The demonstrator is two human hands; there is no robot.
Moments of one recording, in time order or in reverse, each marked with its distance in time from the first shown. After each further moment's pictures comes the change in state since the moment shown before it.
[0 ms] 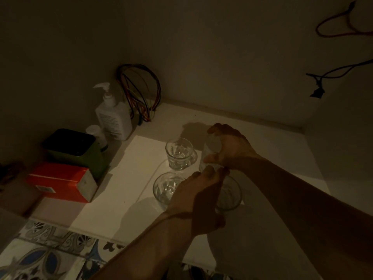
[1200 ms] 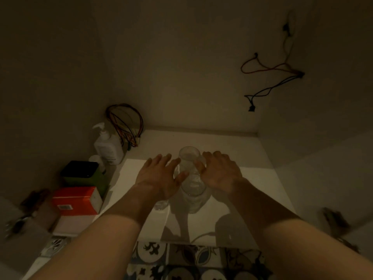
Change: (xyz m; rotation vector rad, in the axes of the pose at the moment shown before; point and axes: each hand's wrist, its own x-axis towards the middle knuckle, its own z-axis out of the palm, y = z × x) left_hand -0.016 0.020 -0.095 0.301 -0.212 -0.212; right_hand -0.136 -0.042 -0.056 -0.201 0.014 0.271
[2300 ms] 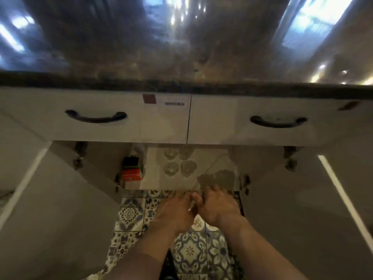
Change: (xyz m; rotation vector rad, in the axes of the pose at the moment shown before) left_hand -0.303 0.128 -0.381 -0.218 -0.422 0.045; right_hand -0.294 -0.098 -0.411 0.106 -0.542 0.172
